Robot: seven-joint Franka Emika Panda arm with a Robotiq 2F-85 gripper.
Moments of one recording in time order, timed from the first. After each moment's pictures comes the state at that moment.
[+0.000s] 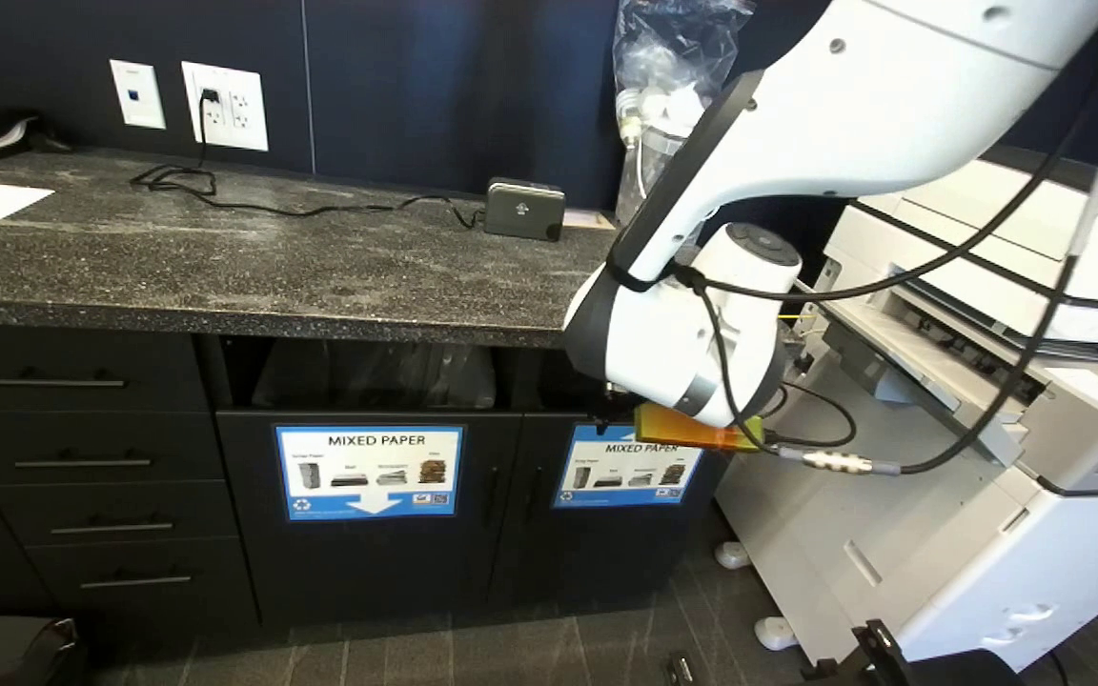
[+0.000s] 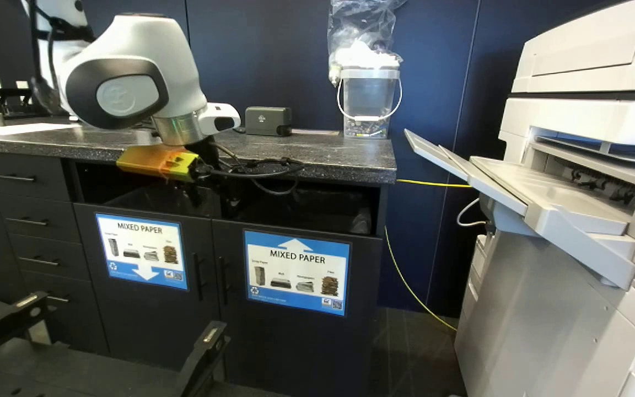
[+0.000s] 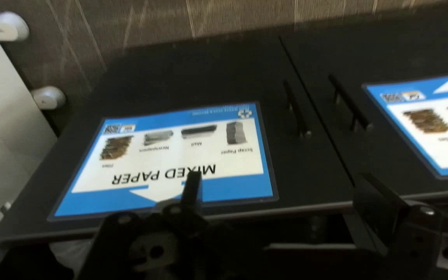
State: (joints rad) arm 0.53 0.42 -0.17 -2.49 0.85 3.25 -0.38
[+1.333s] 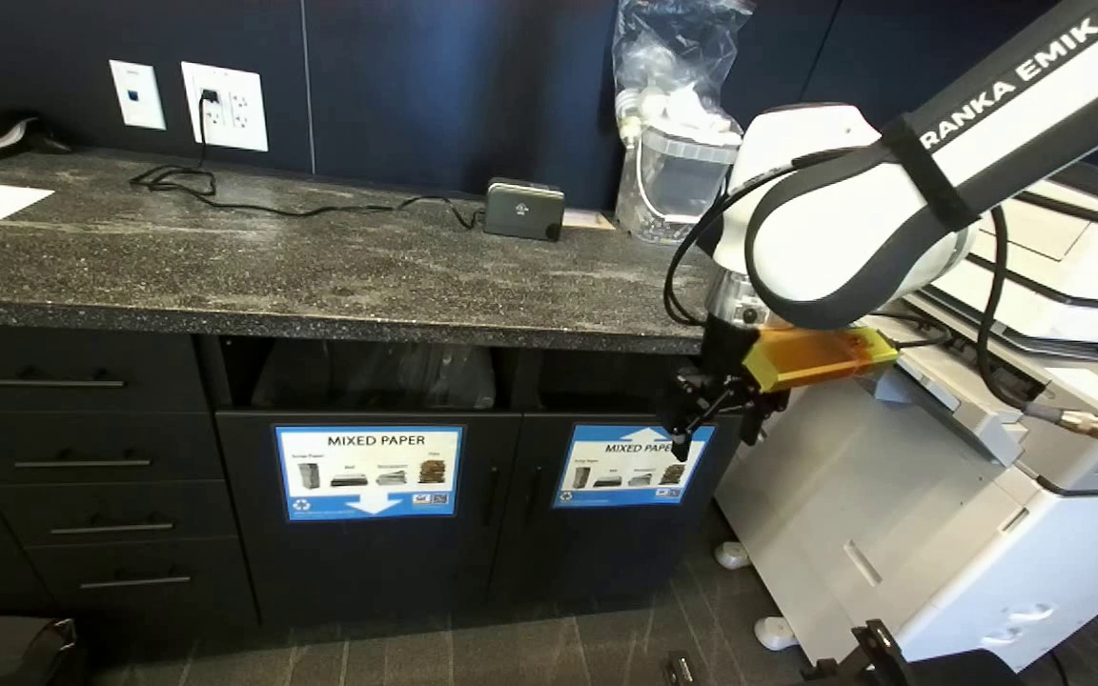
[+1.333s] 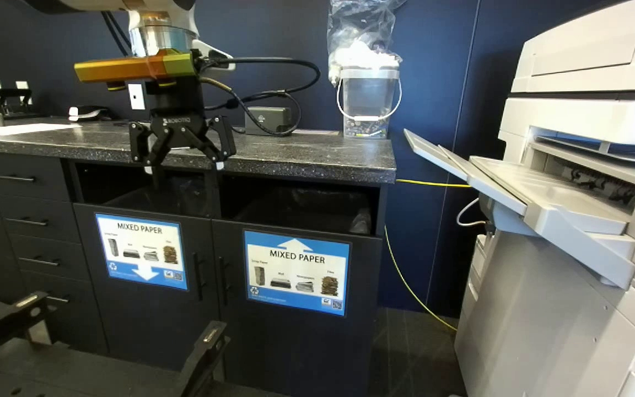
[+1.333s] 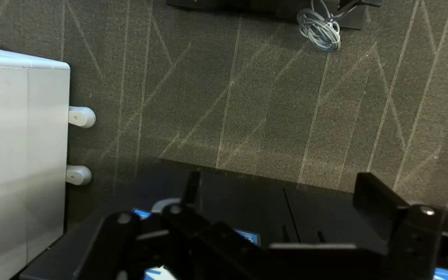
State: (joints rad) arm 1.28 -0.13 -1.15 -2.63 -0.39 2.46 0.27
